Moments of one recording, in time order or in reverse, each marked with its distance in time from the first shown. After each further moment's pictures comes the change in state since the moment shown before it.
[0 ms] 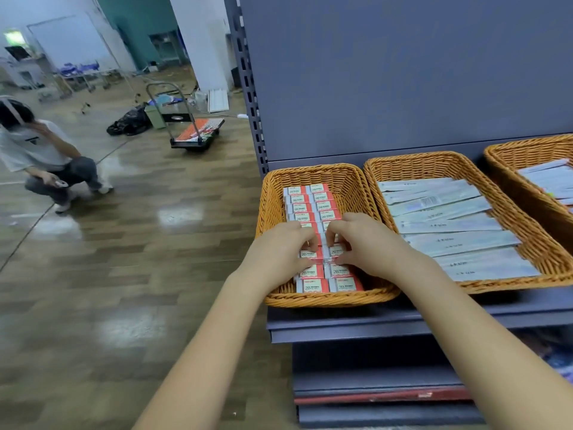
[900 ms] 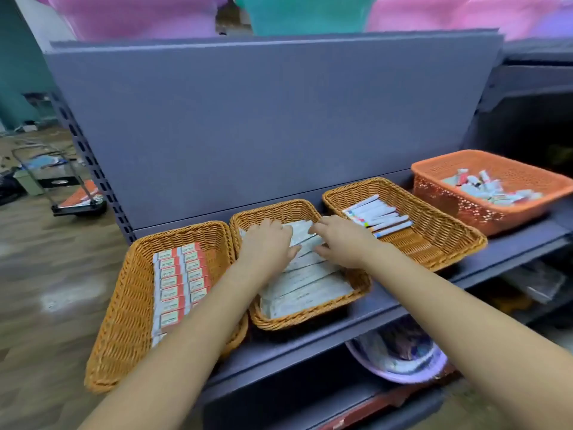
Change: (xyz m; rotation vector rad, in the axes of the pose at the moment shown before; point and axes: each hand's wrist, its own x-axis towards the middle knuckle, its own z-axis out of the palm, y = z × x) left_hand 0.127 0.171 -0.001 0.357 0.146 0.201; right_hand -0.078 0.169 -0.074 -0.228 0.101 0.233
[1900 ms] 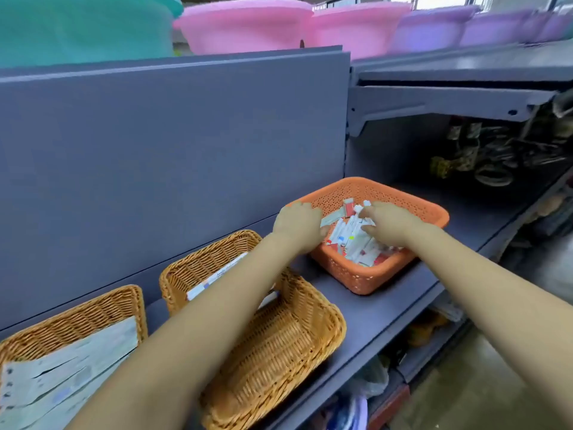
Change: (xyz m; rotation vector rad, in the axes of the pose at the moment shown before) left_hand 0.293 0.272 -0.043 -0.058 0.055 0.288; right_hand -0.060 0.386 -0.035 0.028 -0.059 0.564
